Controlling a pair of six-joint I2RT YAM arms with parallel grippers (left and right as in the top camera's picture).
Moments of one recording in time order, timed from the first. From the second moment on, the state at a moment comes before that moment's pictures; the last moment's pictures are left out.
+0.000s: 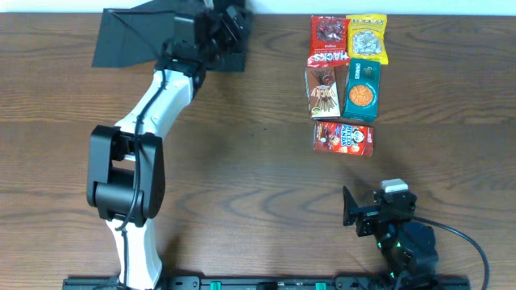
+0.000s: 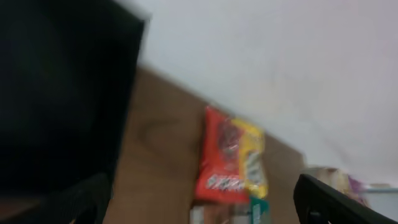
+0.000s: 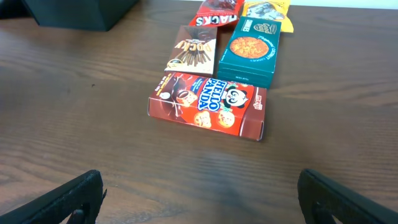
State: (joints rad) left arm -0.24 2.08 1.58 0.01 0.31 -0.86; right arm 0.23 0.01 0.15 -0.54 0.05 0.07
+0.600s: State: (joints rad) left arm -0.20 2.08 1.58 -0.25 0.10 -1.10; right arm 0.23 0.01 0.15 -0.54 0.05 0.07
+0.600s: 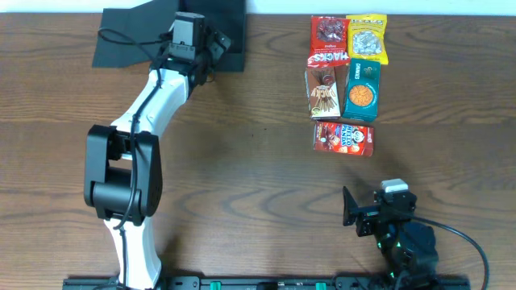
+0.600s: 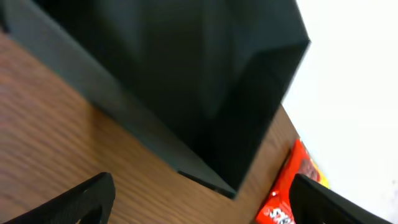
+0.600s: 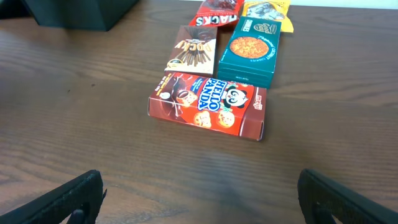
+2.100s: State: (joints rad) left arm -0.09 2.26 1.81 -0.62 0.19 -1.11; right arm 0.23 0.01 0.15 -0.54 0.05 0.07
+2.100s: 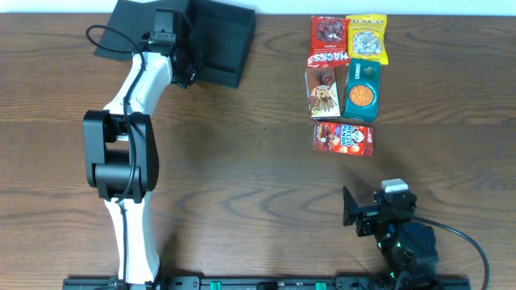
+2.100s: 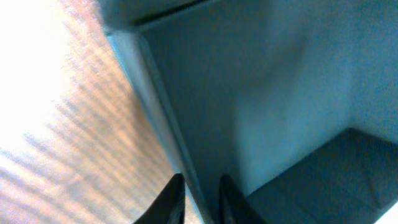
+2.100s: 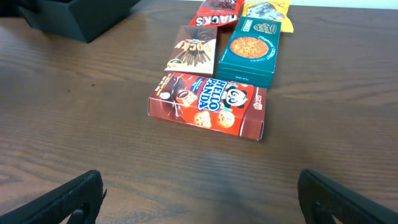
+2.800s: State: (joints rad) left arm -0.09 2.18 1.84 -1.05 0.17 -0.80; right arm 0.23 0.01 0.15 -0.54 0.05 0.07
